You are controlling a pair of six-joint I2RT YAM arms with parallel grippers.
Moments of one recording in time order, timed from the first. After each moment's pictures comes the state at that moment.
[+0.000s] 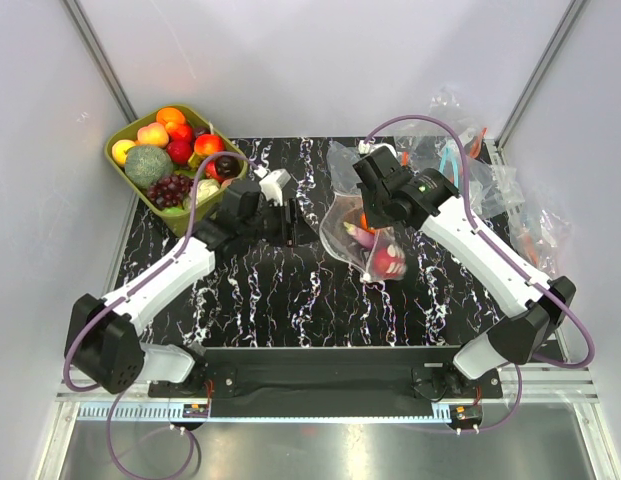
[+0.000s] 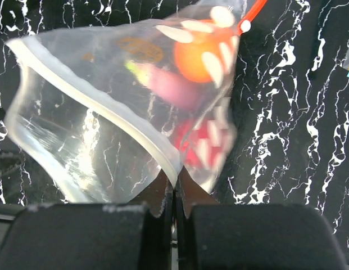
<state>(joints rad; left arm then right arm) -0.53 1.33 1.02 -0.25 0.46 -0.53 0.70 1.53 1.68 -1.10 0.33 0.39</state>
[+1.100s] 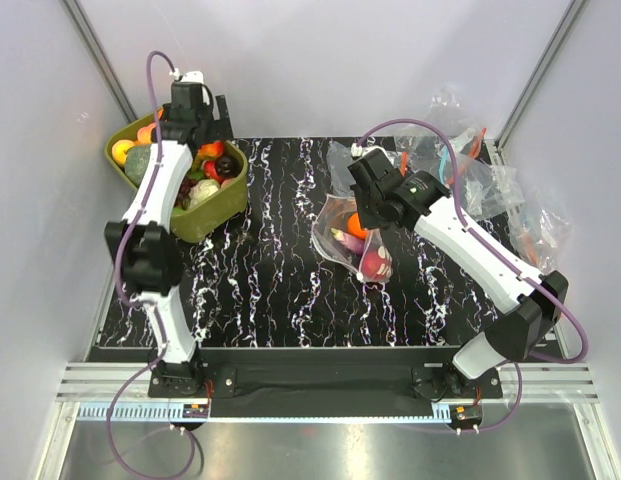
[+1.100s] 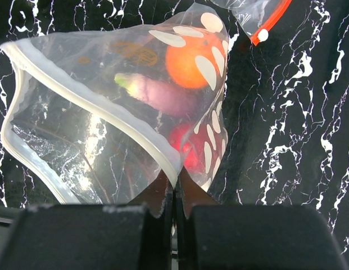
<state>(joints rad) -0.08 1.91 1.94 -0.59 -0.17 -0.18 0.70 1.56 1.63 -1.02 0.30 0.37</state>
